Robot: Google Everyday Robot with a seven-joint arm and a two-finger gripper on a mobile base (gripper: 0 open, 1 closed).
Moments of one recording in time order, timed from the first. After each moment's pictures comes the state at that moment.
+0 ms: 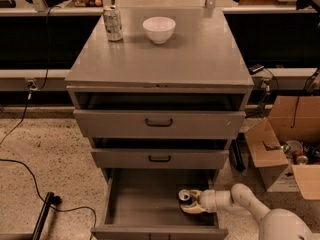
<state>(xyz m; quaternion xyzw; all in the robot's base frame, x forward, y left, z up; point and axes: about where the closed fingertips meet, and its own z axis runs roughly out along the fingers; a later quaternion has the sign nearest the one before) 0.539 -0.132 0.209 -0.50 0.65 0.40 0.41</state>
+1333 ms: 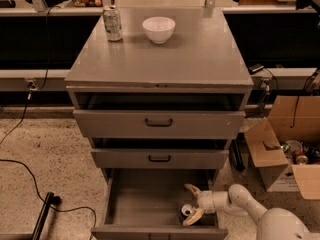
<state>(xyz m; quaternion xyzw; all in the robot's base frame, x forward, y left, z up) 0.536 -0.121 0.206 -0.50 0.65 0.41 0.40</state>
